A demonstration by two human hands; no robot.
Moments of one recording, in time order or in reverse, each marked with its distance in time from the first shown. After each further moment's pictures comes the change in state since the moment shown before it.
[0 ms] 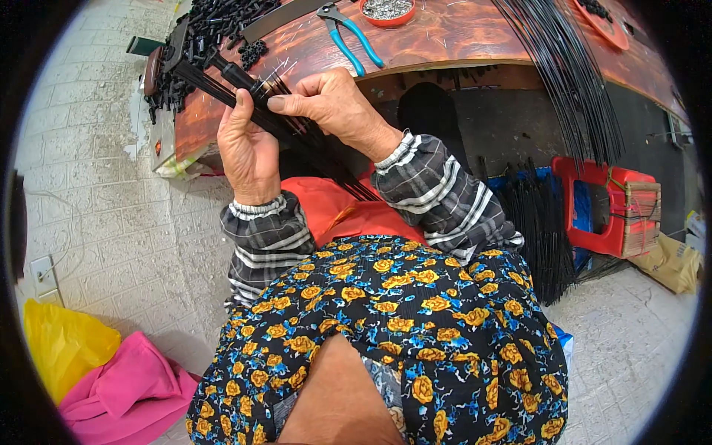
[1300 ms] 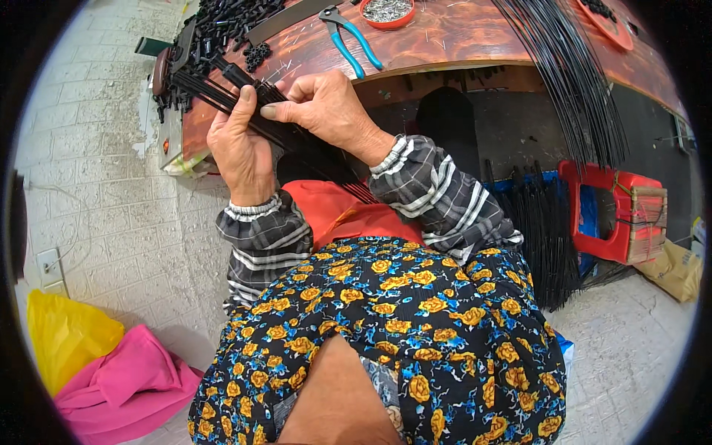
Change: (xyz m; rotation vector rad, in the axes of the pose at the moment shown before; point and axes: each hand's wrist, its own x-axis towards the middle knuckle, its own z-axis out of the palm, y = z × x) left_hand -0.001 0.010 0.014 0.253 0.080 0.122; right_hand 0.005 0.000 0.010 -0.160 0.117 -0.281
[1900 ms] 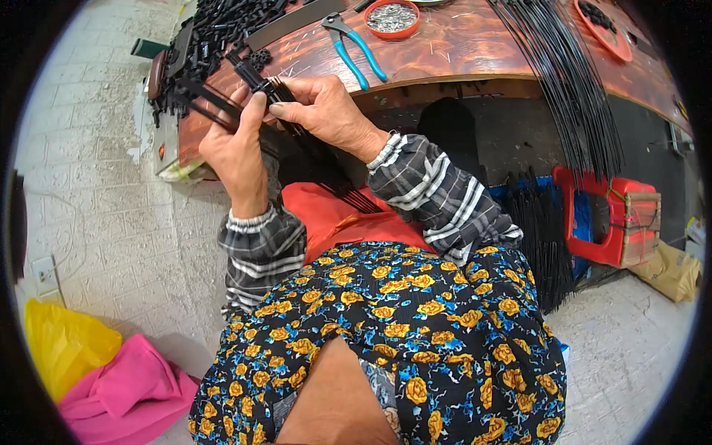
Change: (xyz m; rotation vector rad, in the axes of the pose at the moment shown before) left_hand 0.004 0.005 0.003 0.460 0.034 0.195; right_hand 0.014 0.011 0.004 0.325 -0.178 0.105
